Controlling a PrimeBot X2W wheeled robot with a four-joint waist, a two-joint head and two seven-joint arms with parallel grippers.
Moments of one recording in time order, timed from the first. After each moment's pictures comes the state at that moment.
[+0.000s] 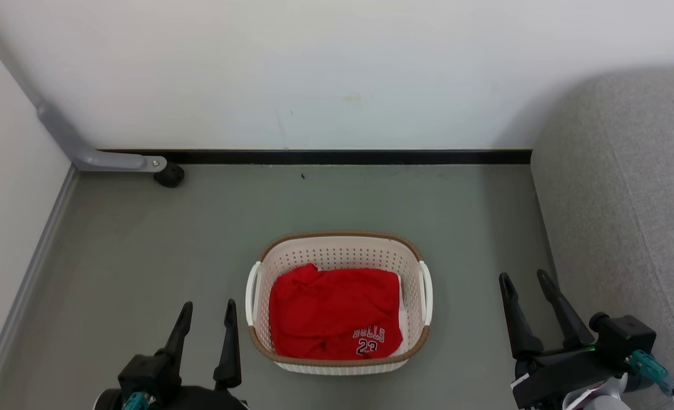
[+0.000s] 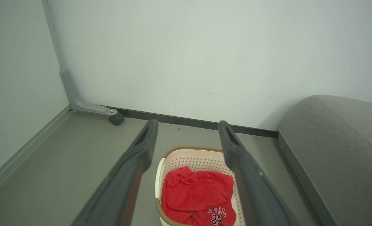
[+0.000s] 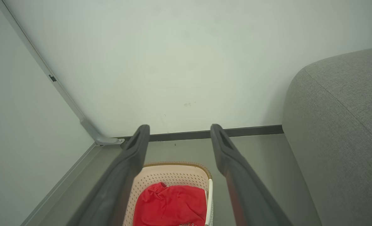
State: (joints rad) left arm -0.04 0.09 -0.21 0.29 -0.40 0.03 -0.25; right arm -0.11 -0.05 0.17 0.32 0.31 0.12 -0.26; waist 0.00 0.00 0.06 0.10
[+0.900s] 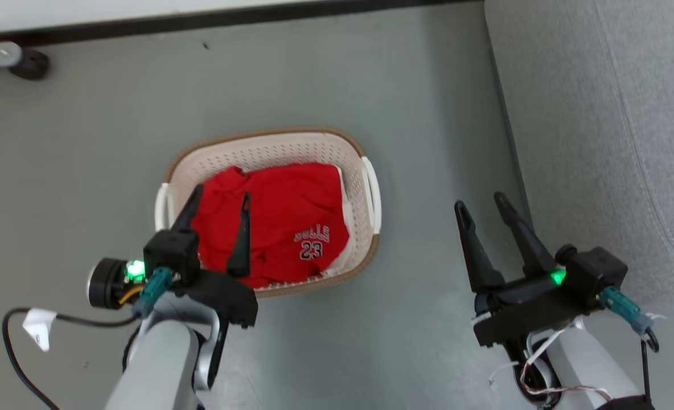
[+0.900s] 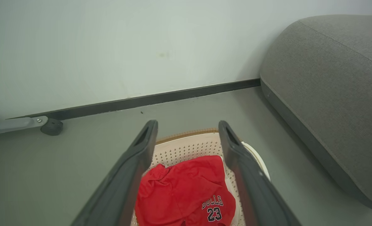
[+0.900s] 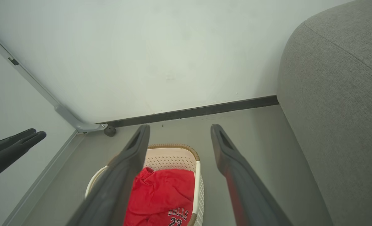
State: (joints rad) left arm -0.38 0.11 -0.29 0.35 -0.25 0.04 -0.13; right arm -0.29 -0.05 0.30 0.25 0.34 0.09 -0.26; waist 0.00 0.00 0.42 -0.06
